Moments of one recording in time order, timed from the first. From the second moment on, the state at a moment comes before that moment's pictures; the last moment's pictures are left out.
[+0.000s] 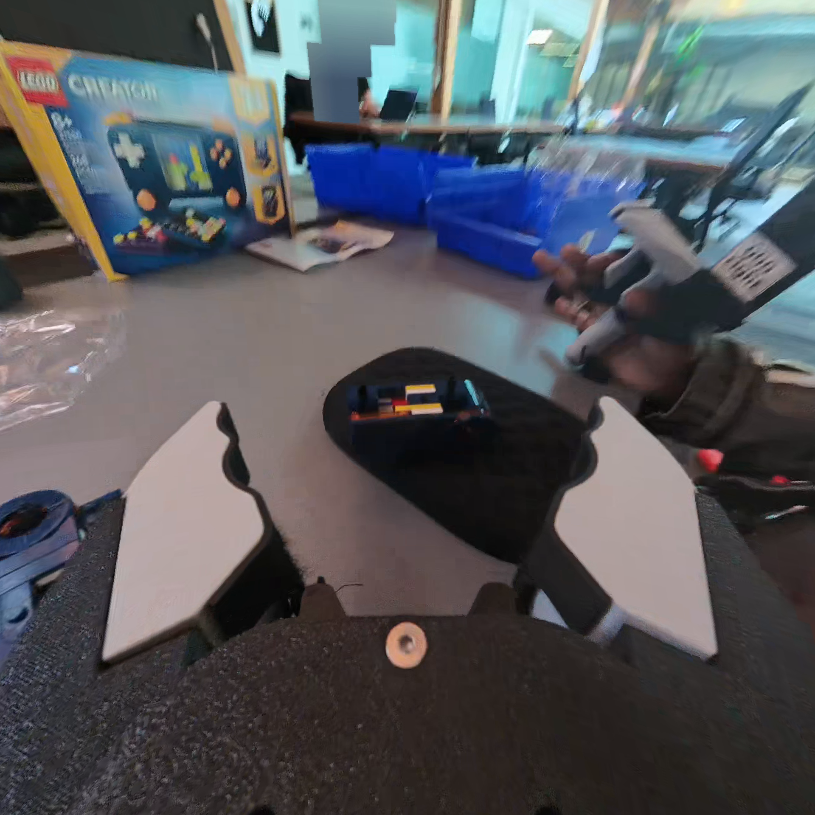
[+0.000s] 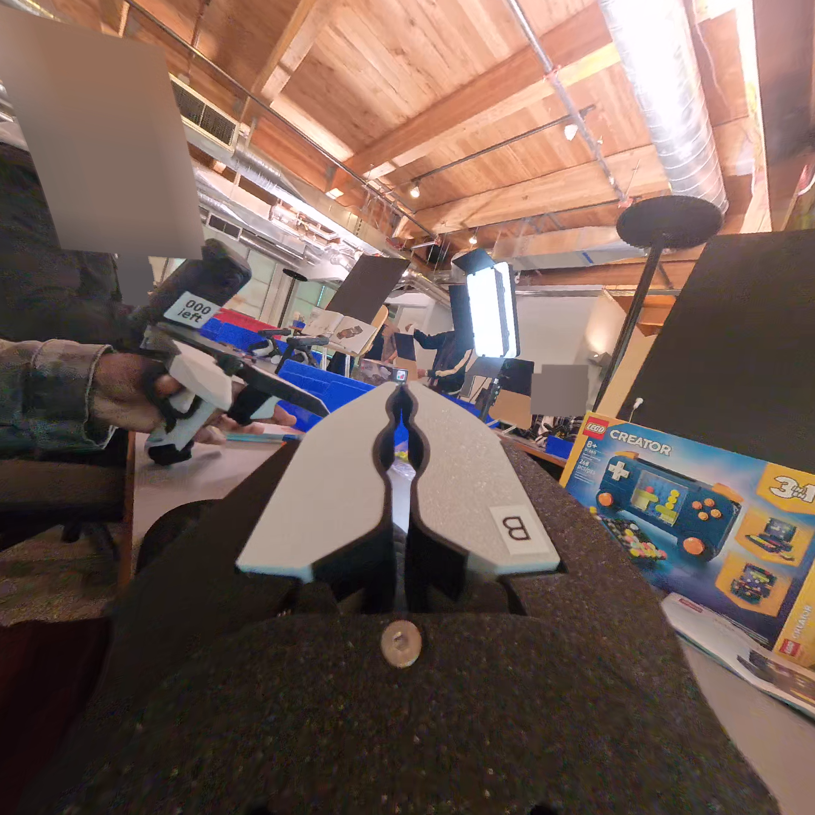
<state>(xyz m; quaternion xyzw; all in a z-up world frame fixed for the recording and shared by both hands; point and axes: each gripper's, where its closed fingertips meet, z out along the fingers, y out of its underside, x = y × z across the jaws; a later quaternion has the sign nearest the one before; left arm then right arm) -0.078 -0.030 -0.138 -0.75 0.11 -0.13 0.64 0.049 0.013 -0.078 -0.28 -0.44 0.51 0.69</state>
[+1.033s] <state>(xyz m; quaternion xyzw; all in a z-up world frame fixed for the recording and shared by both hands) -0.012 -0.051 -0.077 -0.47 0.25 -0.06 0.85 0.032 -0.017 -0.078 -0.22 -0.47 0.44 0.73</state>
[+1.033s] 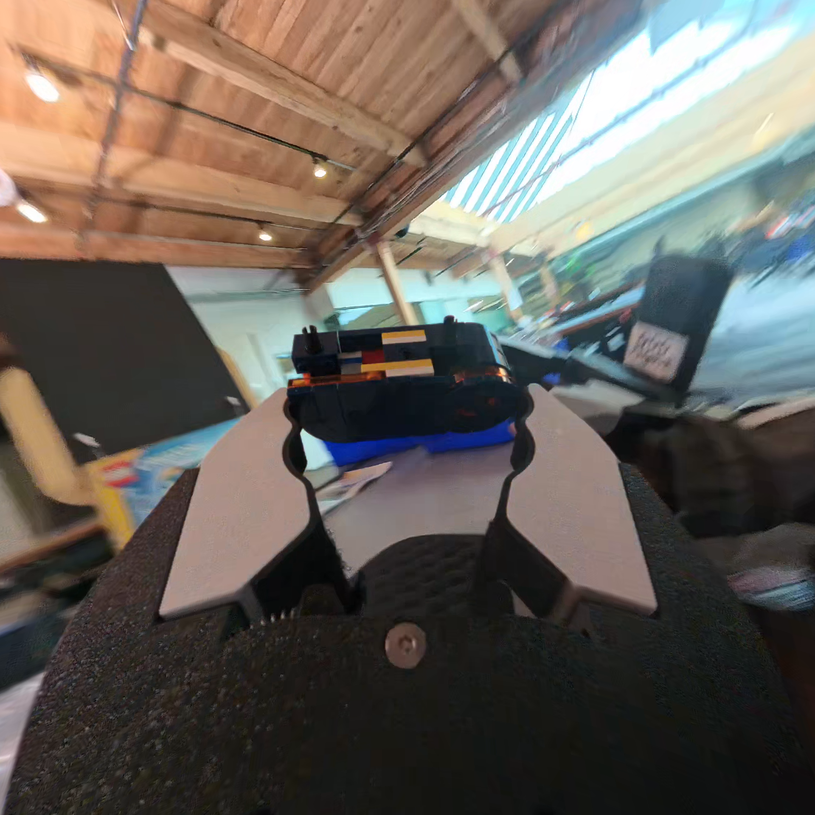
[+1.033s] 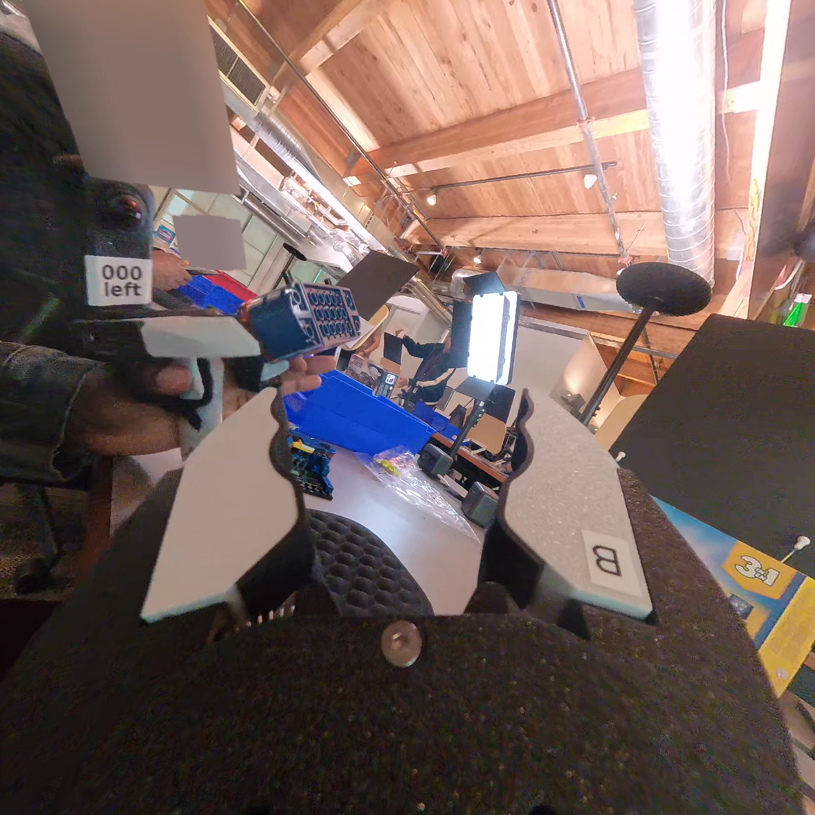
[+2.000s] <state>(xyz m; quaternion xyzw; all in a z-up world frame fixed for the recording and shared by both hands) 0.032 -0.040 -0.127 -0.52 0.63 0.18 0.55 0.014 -0.058 -0.093 -0.30 -0.54 0.72 0.33</state>
